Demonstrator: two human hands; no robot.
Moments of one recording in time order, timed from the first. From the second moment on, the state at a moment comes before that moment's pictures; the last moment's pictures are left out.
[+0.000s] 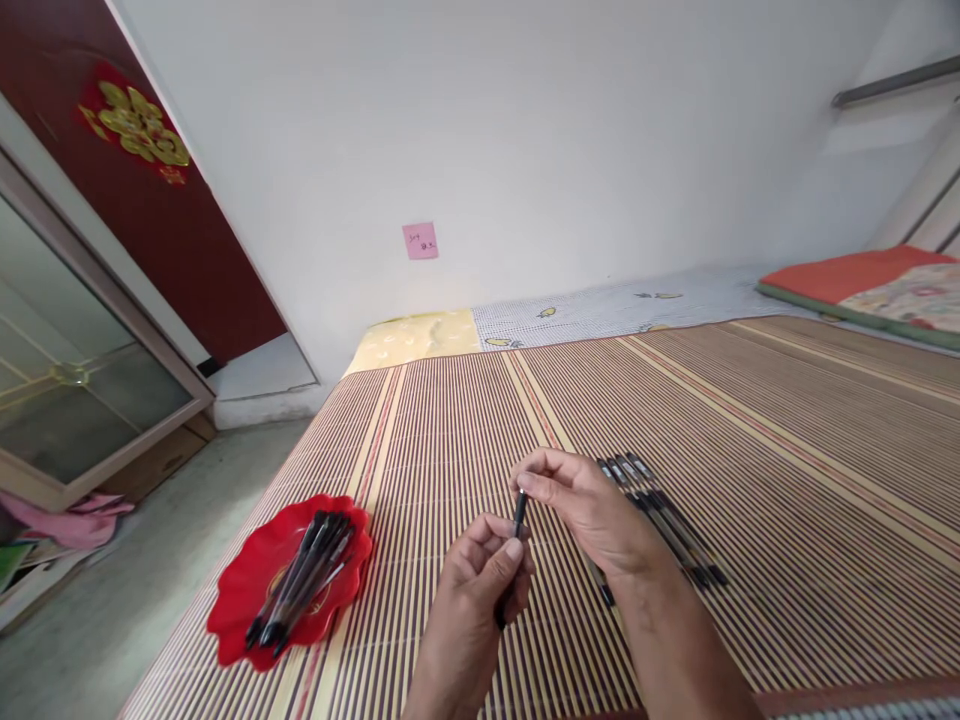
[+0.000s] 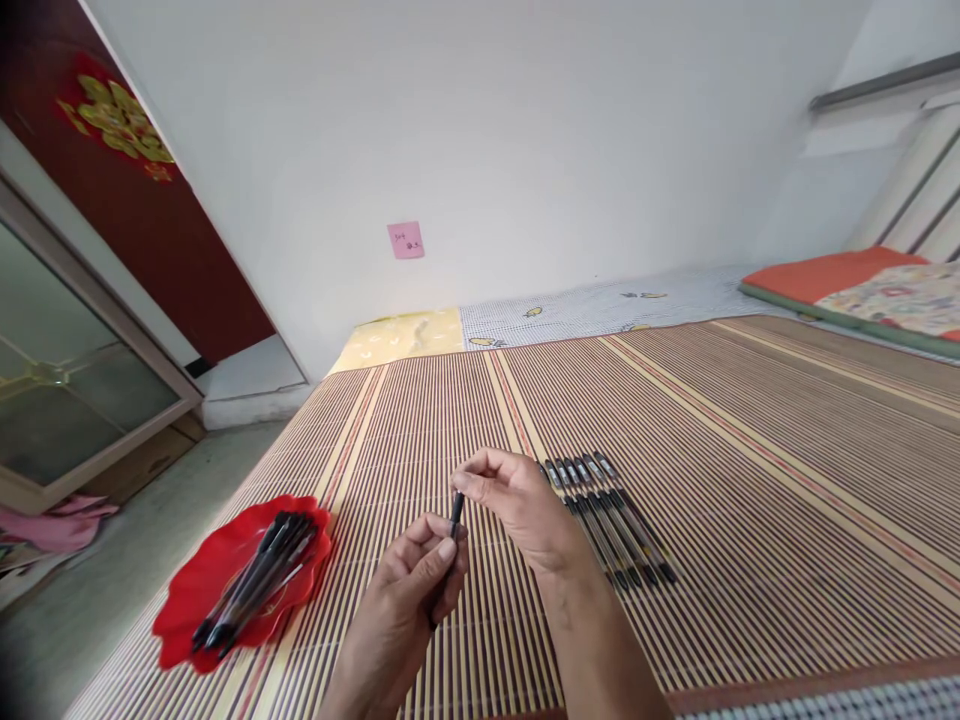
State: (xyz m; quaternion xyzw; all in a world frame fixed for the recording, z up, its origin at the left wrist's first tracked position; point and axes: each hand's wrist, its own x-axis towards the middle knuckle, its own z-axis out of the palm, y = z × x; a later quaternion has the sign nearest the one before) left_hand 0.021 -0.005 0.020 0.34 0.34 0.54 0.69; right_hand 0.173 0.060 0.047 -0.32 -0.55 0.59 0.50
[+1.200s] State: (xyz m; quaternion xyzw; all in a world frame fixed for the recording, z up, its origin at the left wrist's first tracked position) left_hand -0.009 0.001 0.025 0.41 0.46 0.63 0.47; right_hand 0.170 0.099 -0.012 -0.66 -0.74 0.11 0.06
